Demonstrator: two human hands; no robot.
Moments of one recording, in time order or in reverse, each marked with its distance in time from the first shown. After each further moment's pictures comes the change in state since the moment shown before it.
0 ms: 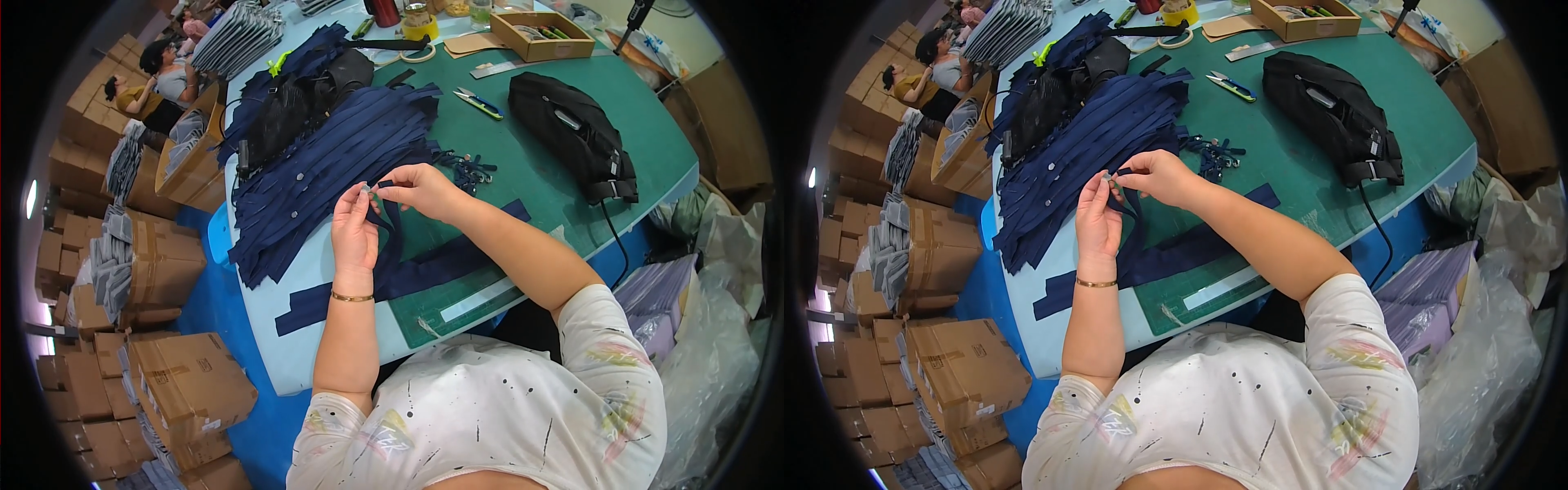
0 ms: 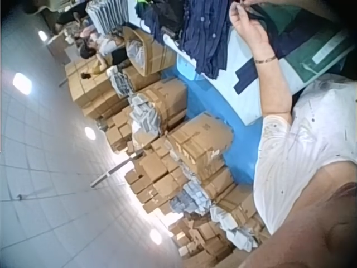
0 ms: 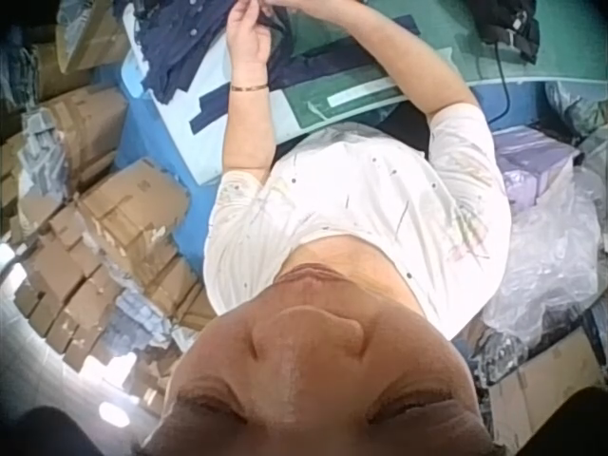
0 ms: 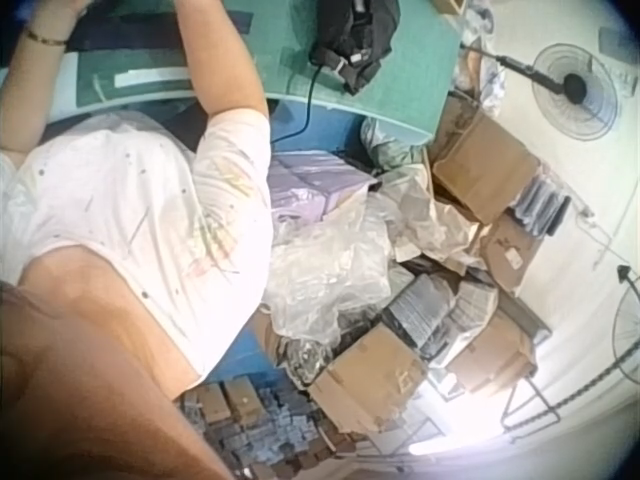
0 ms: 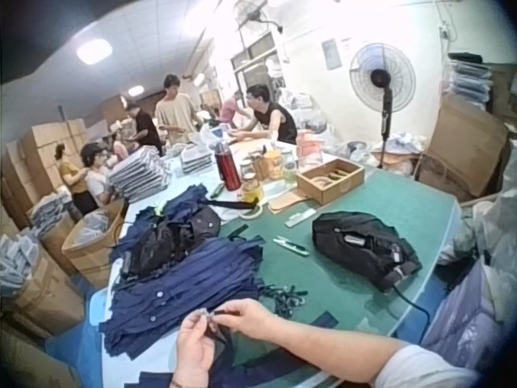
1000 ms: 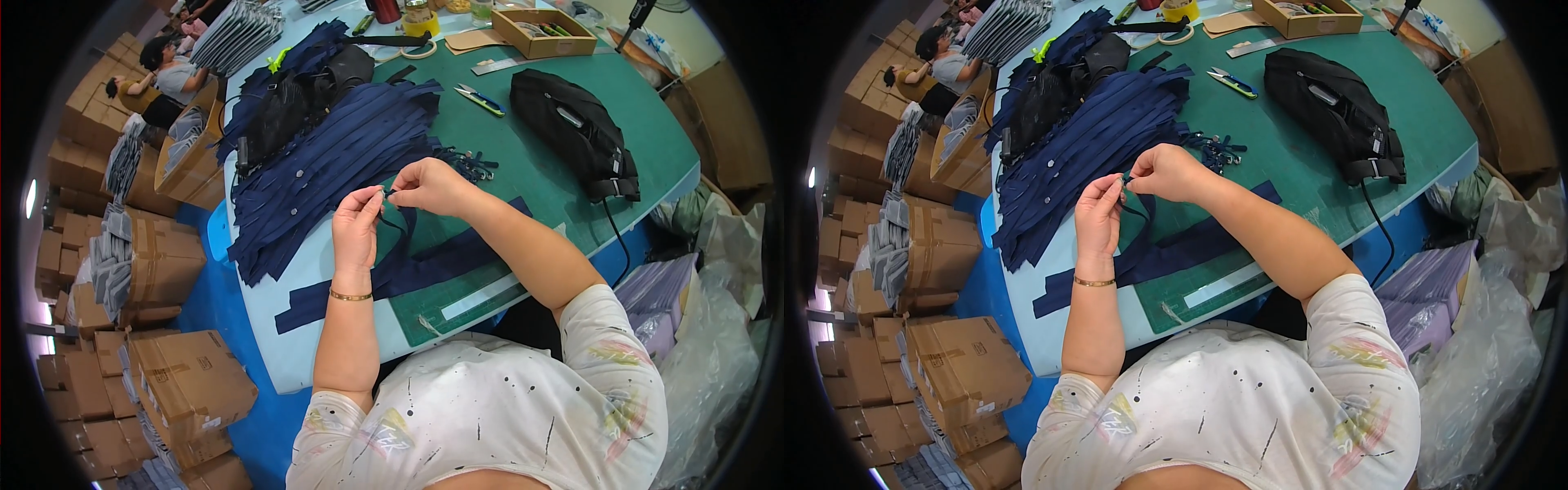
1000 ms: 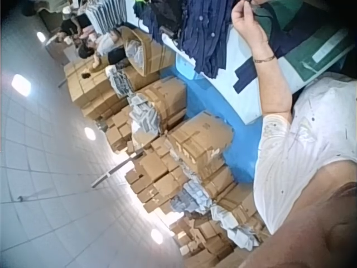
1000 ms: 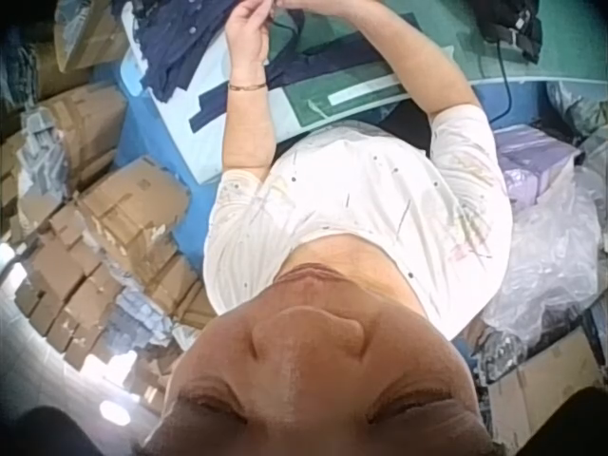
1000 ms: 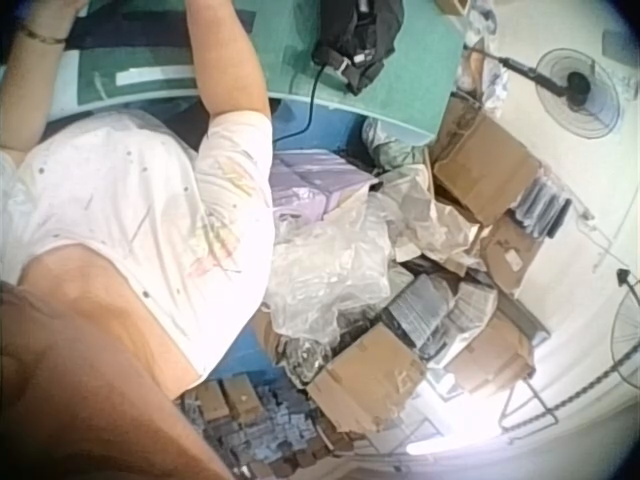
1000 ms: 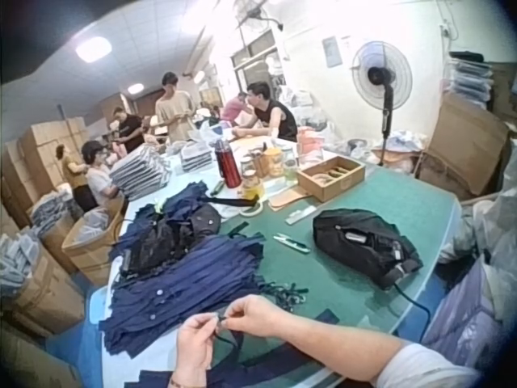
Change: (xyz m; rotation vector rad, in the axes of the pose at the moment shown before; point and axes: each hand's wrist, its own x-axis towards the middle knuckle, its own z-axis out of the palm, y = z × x) left_hand -0.003 0.003 0.000 0.236 -0.062 -0.004; right_hand -0.009 -0.013 -0.014 -0.370 -0.030 0.016
